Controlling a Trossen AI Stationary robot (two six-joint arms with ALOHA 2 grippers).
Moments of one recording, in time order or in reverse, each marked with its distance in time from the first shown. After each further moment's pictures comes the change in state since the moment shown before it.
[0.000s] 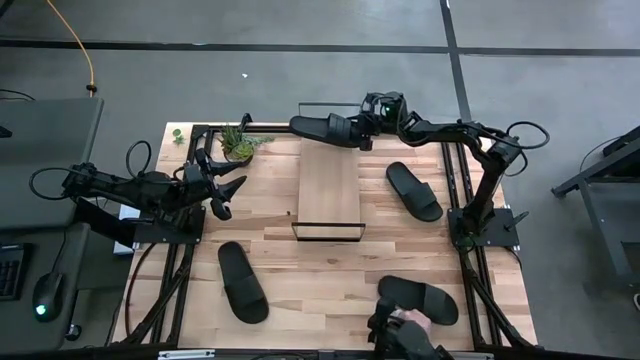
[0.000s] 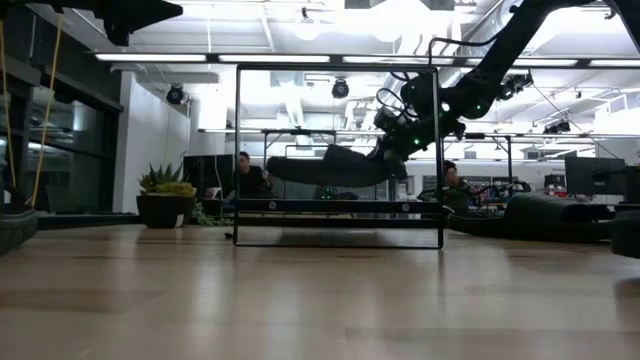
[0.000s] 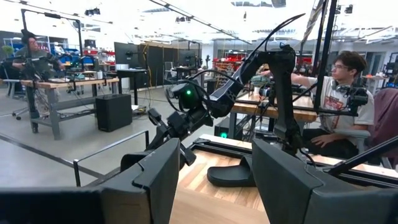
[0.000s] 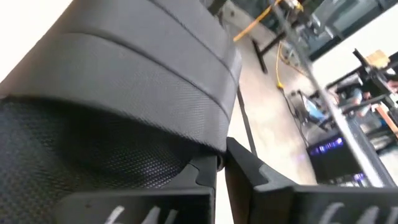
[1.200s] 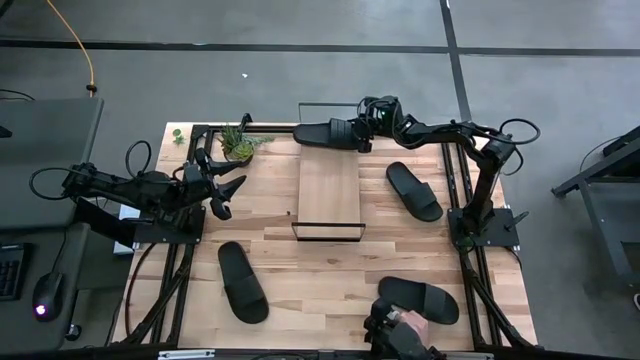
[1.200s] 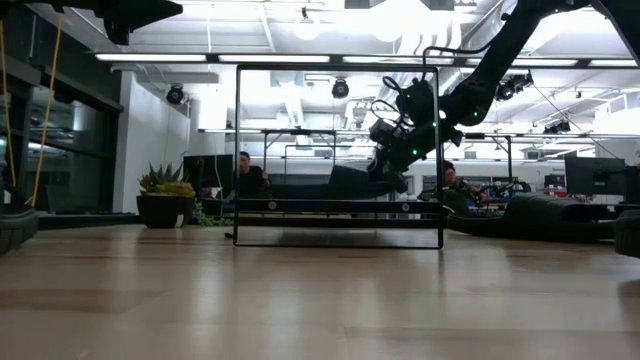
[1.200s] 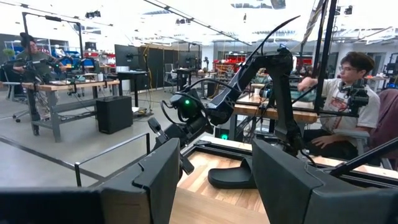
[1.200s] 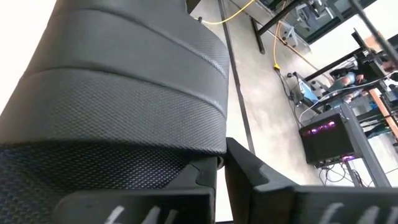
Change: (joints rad) left arm 0.000 0.000 0.000 0.010 0.000 0.012; right arm 0.023 0.050 -0.001 0.010 0.088 -0.032
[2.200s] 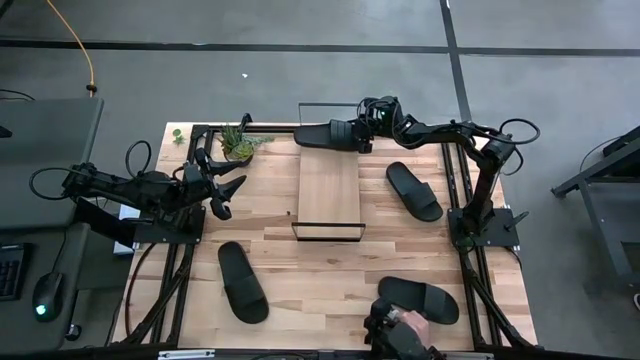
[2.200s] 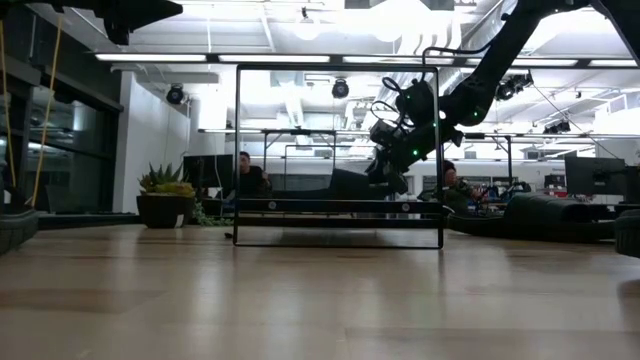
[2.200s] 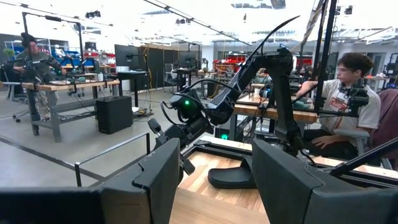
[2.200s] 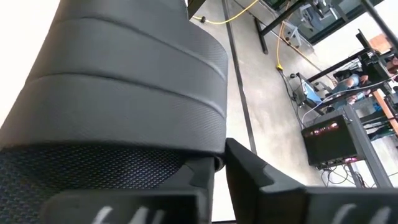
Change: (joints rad) left arm 0.000 0.000 0.000 0.000 0.000 0.000; right arm 0.001 0.000 0.000 -0.010 -0.009 -0.011
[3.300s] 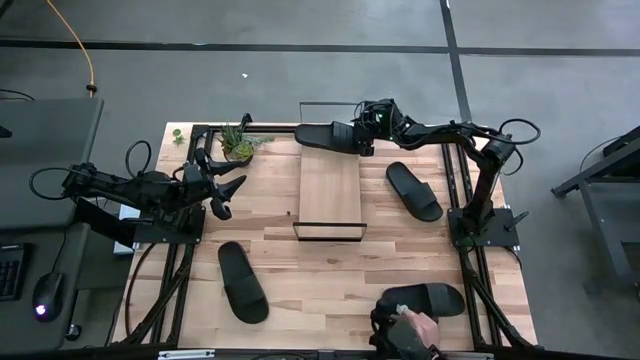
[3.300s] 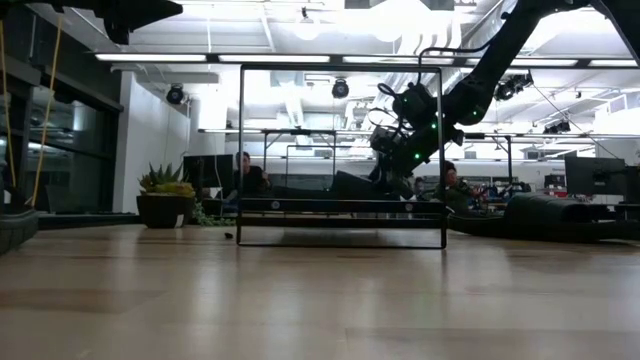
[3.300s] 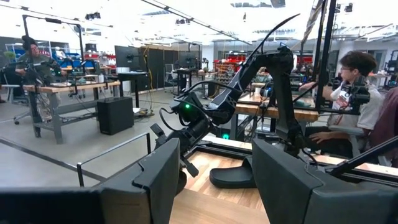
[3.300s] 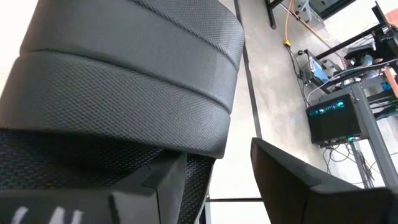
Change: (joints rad) left arm 0.000 0.000 0.000 0.000 0.000 0.014; right arm 0.001 -0.001 0.001 -0.089 0.103 -0.015
